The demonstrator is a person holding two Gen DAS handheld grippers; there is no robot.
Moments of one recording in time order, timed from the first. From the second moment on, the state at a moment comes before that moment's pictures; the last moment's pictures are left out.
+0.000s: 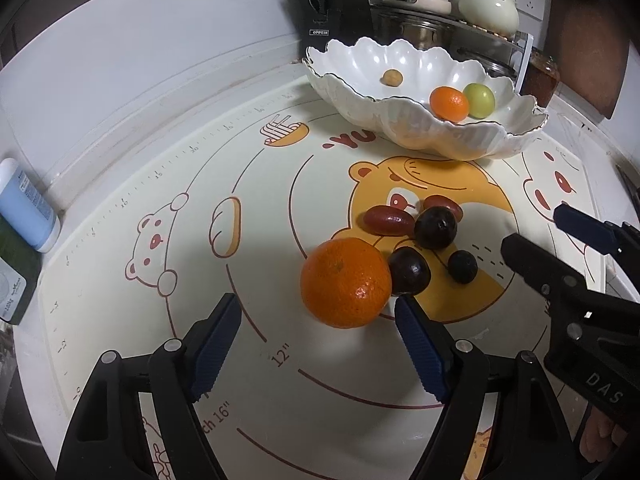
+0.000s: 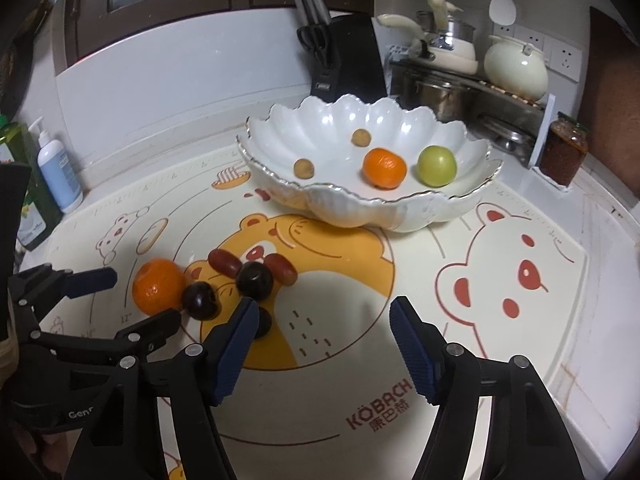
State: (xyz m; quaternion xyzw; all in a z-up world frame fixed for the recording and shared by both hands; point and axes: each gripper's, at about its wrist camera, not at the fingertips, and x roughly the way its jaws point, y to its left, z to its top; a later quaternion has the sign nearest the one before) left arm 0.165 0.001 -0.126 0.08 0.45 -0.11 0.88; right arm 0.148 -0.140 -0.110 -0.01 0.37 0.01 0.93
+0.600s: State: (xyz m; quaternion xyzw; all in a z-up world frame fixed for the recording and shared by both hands) left arm 0.172 0.001 -0.134 0.08 0.46 -0.14 0.87; right arm 0.159 -0.128 -0.128 0.00 0.41 0.07 0.91
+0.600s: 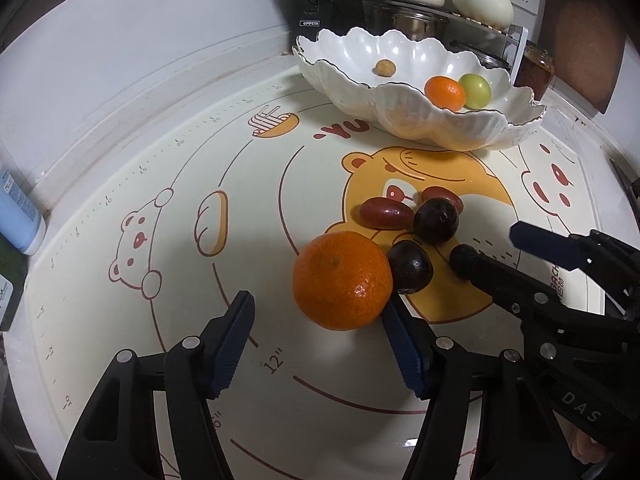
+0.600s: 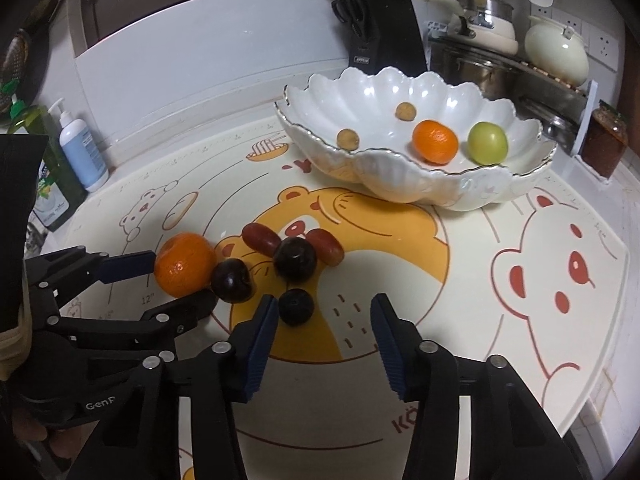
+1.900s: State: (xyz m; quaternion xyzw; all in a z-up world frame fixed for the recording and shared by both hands) left arm 0.166 0.002 -0.118 0.06 0.45 -0.15 0.88; right arm 0.159 -0.123 -0.118 0.00 0.40 0.10 0.91
